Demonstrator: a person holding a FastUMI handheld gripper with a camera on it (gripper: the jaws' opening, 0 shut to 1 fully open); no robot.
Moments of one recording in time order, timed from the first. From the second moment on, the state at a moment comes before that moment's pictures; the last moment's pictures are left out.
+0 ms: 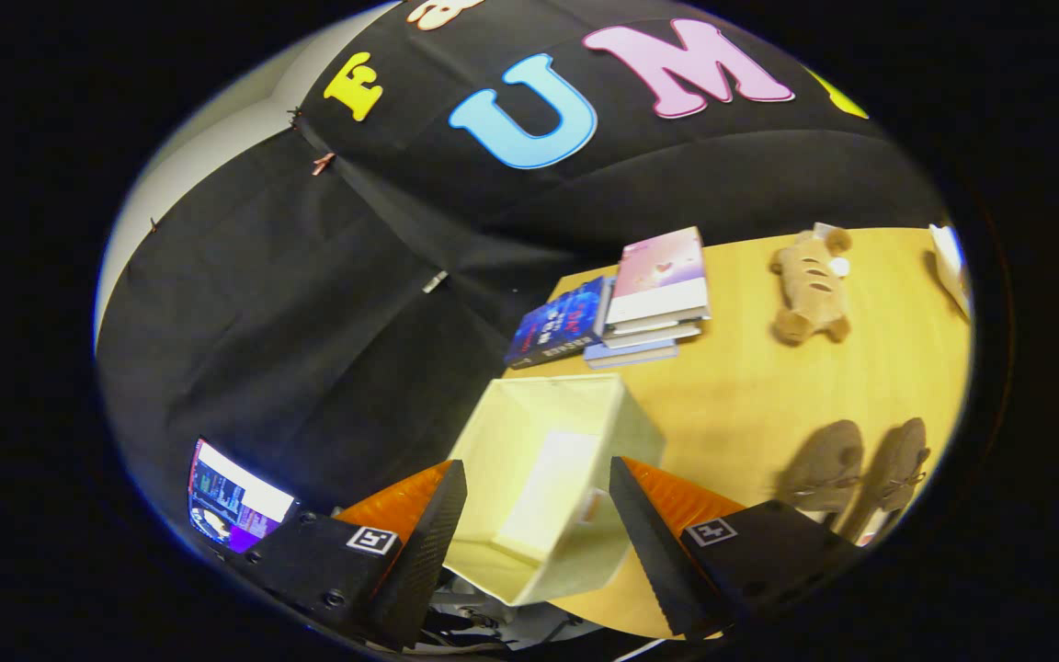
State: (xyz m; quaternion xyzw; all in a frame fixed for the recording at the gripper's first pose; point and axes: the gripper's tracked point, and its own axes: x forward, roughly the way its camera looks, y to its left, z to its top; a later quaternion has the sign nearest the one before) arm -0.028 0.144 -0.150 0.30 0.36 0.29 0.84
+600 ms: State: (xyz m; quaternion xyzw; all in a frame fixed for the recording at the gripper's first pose) arm -0.053 0.018 -0.334 0.17 0.50 0.11 0.84
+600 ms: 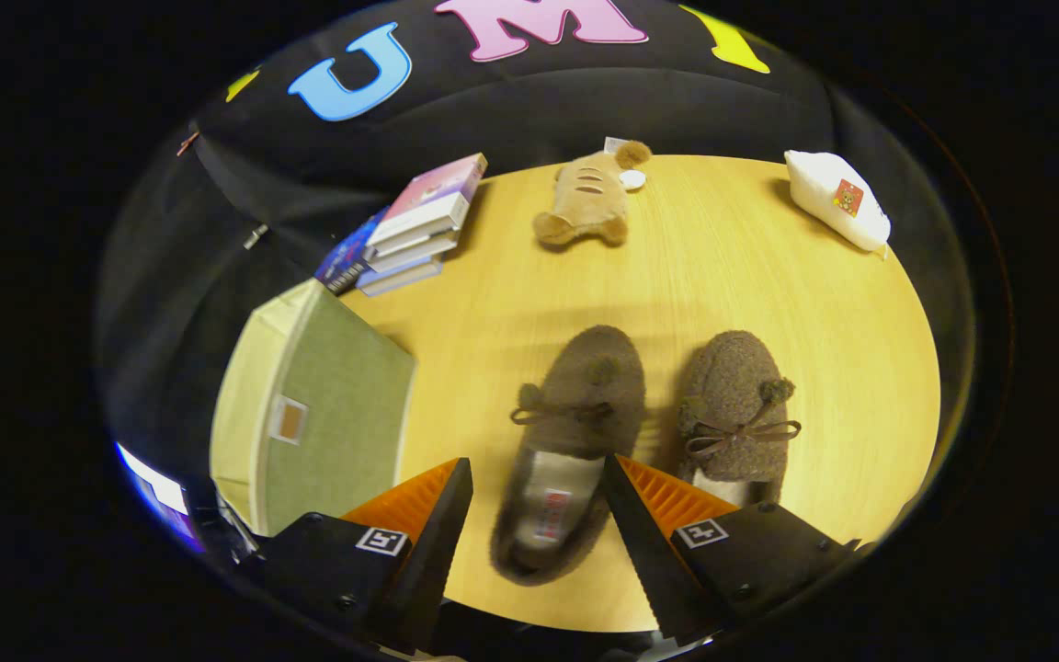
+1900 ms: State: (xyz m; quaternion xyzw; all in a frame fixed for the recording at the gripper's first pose) arm -0.033 0.008 -0.309 0.16 0.49 -0.01 0.86
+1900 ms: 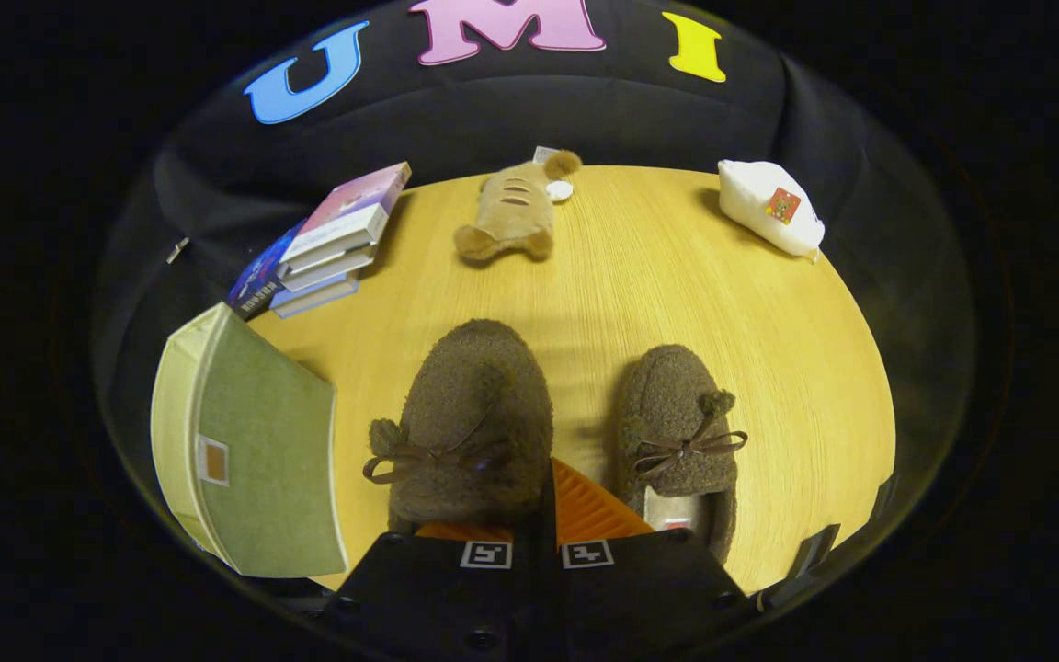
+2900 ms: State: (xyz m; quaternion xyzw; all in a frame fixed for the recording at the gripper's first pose) arm -0.005 0.257 -0.159 0.20 0.49 0.13 0.84
